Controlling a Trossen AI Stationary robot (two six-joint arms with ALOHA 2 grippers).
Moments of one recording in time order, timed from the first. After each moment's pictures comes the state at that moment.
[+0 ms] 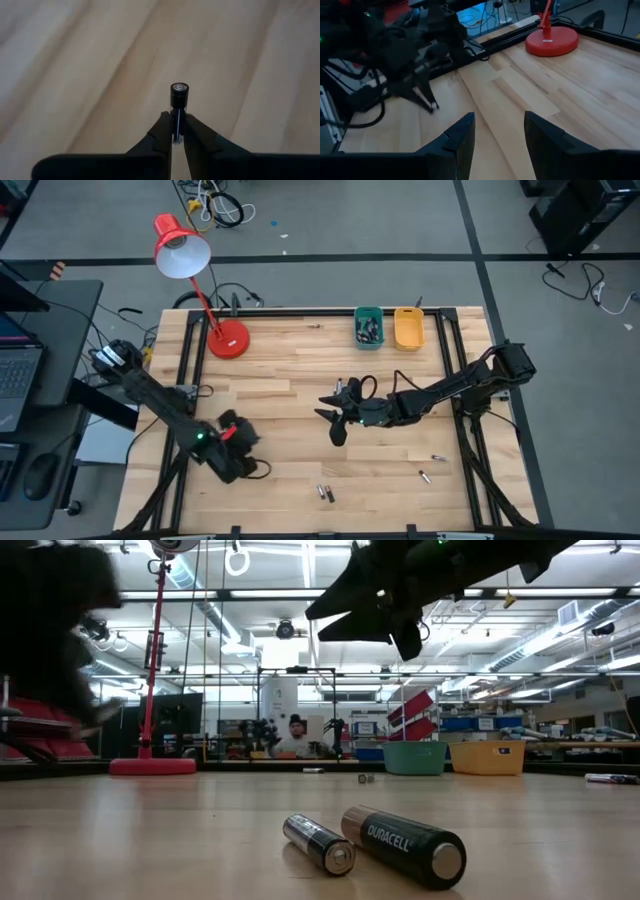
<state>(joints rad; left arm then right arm) -0.72 1.39 0.71 -0.53 -0.60 -1.08 0.26 1.66 0.88 0.42 0.50 0.47</state>
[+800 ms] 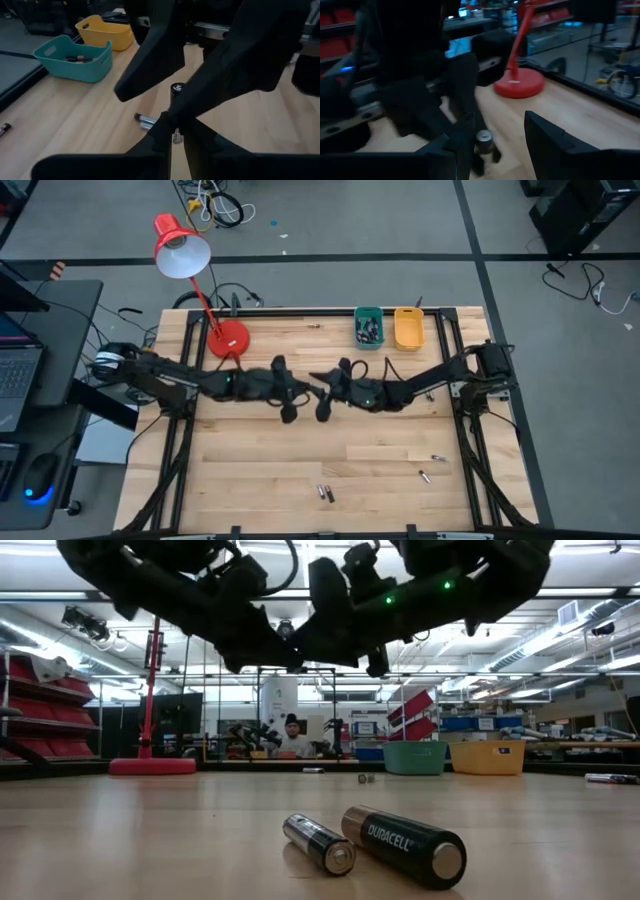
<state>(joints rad) -0.02 1.39 0.63 0.38 -0.24 -0.11 0.09 1.81 0.88 0.77 0.50 0.24</state>
